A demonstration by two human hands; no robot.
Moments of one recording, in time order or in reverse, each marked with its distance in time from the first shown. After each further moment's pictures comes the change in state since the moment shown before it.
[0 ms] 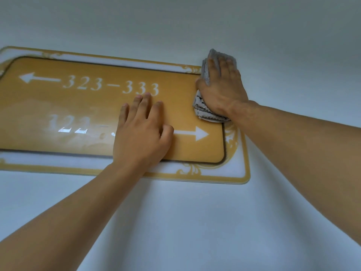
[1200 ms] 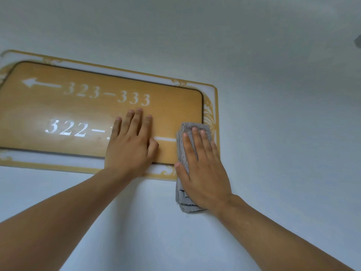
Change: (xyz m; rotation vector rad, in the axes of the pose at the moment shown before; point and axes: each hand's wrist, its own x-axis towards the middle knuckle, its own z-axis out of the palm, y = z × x) left_hand -0.016 0.001 -0.007 0.119 -0.109 0.027; right_hand -0.188 -0.010 -0.001 -0.104 -0.065 -0.220
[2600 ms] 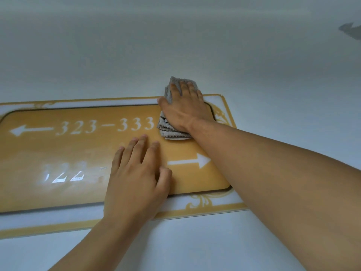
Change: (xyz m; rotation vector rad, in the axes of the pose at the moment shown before) left_hand 0.000 -0.015 0.004 -0.121 0.120 0.080; right_hand 0.221 -0.012 -0.007 0.173 0.128 0.241
